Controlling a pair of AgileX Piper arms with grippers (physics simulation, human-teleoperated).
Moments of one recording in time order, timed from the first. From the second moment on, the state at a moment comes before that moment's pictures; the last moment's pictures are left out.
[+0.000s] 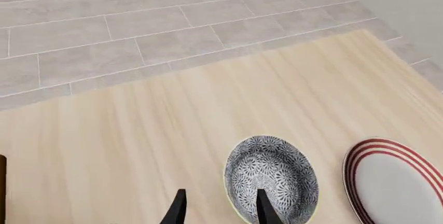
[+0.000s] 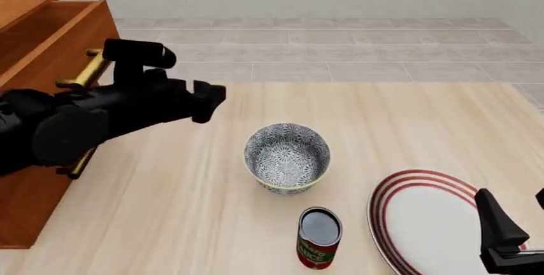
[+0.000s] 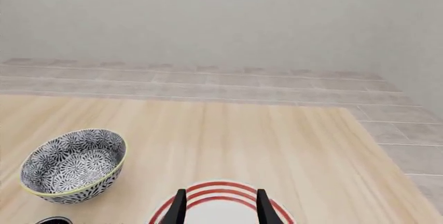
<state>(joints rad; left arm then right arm) -0.50 1.26 -0.84 0.06 -0.15 0.00 0.01 0.00 0.06 -0.04</state>
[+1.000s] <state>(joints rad) -0.52 1.76 -1.12 0.08 -0.15 0.01 0.03 0.00 0.05 -0.02</state>
